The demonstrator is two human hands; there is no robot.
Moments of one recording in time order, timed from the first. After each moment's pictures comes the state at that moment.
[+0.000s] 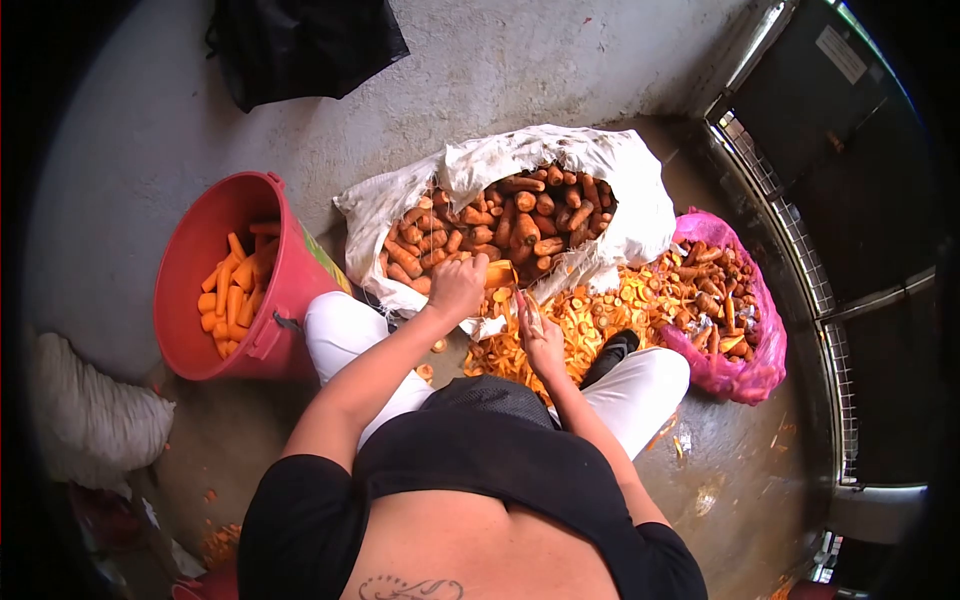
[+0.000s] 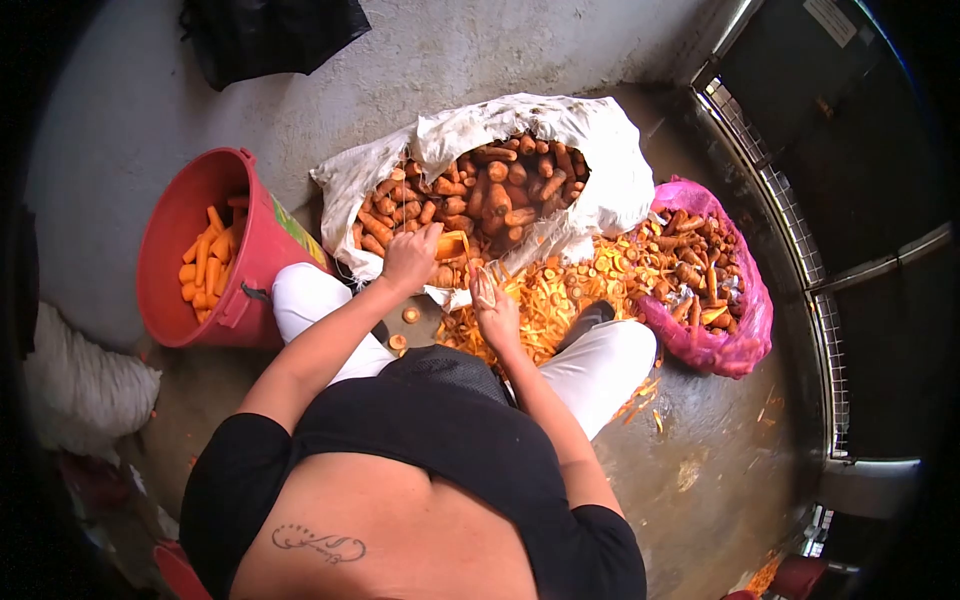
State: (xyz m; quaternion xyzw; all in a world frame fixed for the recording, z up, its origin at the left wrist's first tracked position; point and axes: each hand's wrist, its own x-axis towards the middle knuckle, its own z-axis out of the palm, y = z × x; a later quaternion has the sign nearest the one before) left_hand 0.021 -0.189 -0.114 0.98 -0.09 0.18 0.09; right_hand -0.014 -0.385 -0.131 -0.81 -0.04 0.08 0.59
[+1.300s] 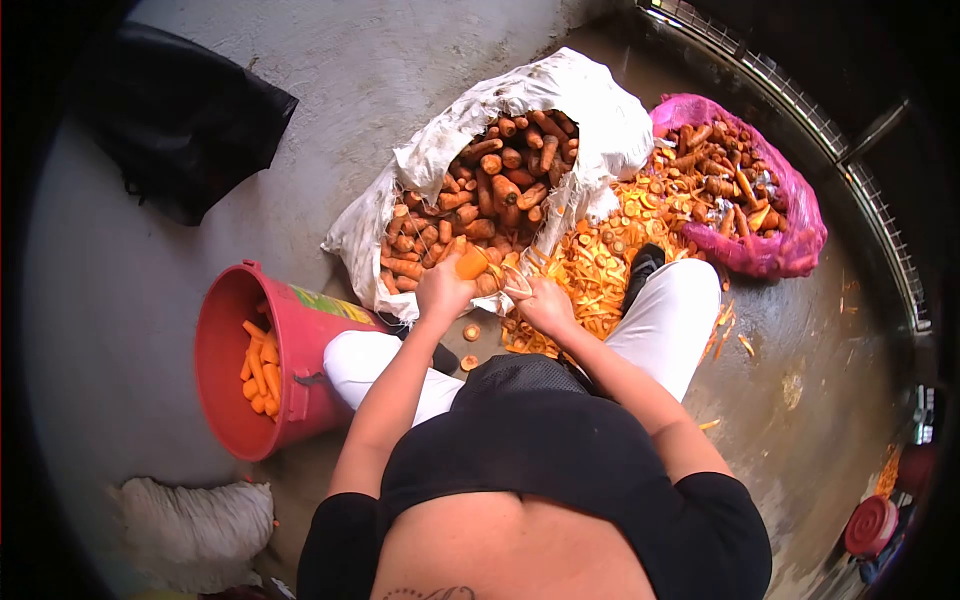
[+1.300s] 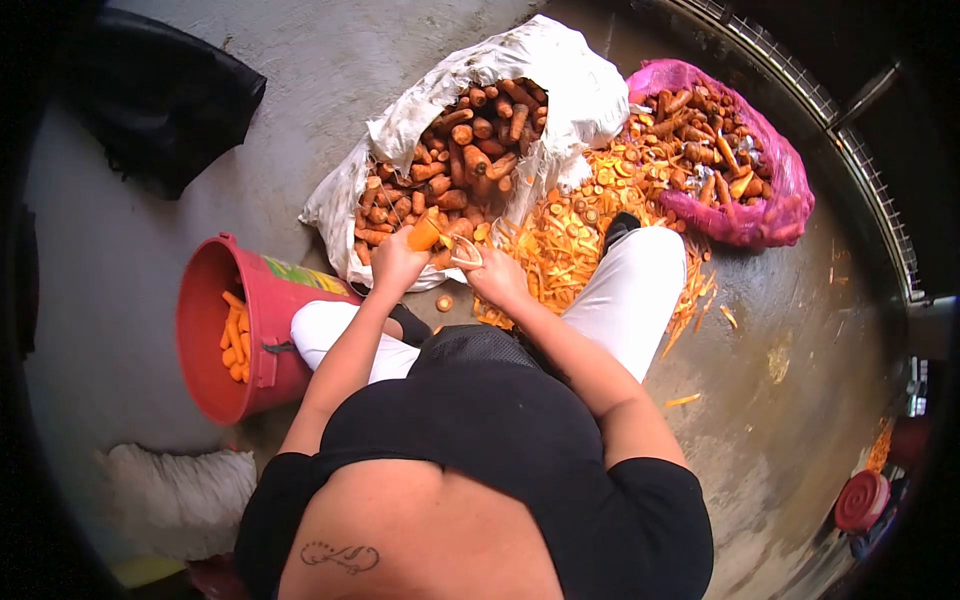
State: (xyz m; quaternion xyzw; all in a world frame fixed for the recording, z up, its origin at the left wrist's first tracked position) left_hand 0.015 -0.207 -0.096 0.98 0.04 -0.02 0.19; right_hand -0.013 -0.392 -0.116 -0.89 0.00 0.13 0.44
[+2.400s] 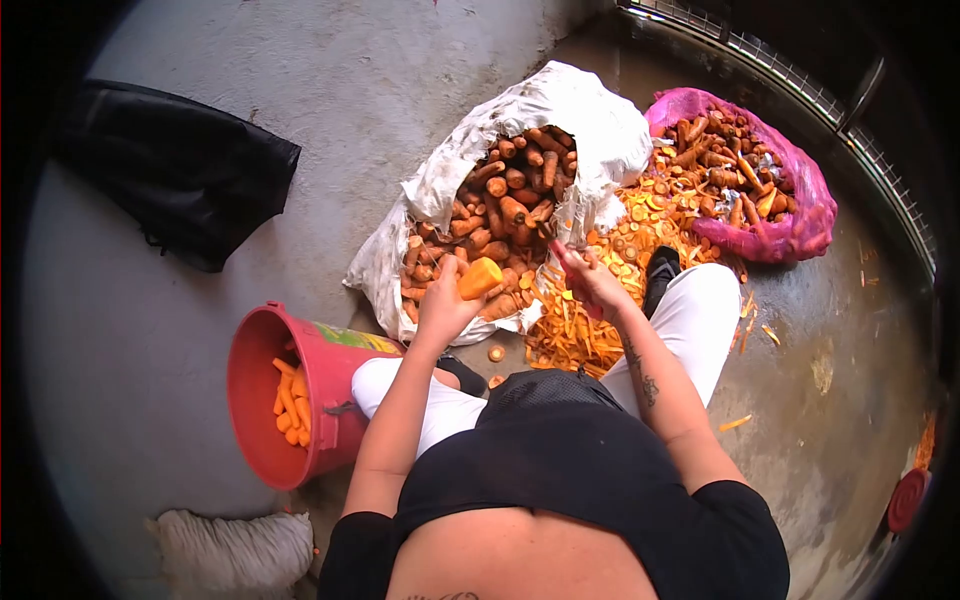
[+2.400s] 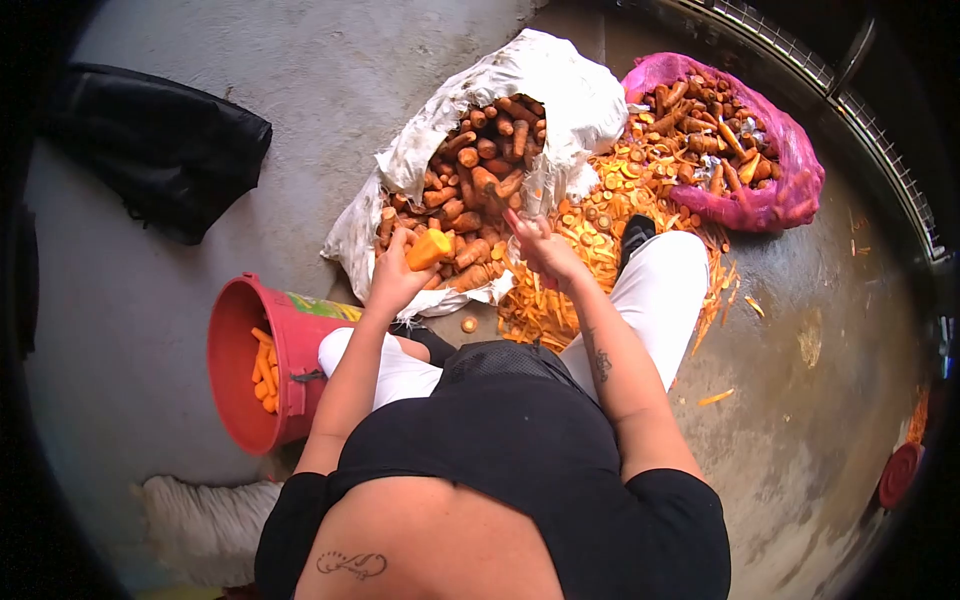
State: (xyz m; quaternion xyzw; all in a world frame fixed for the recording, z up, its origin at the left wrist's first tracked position) left_hand 0.021 -0.208 -0.038 0.94 -0.07 -0.04 0.33; right_hand 0.025 -0.463 -0.143 -0.54 0.15 0.22 0.80
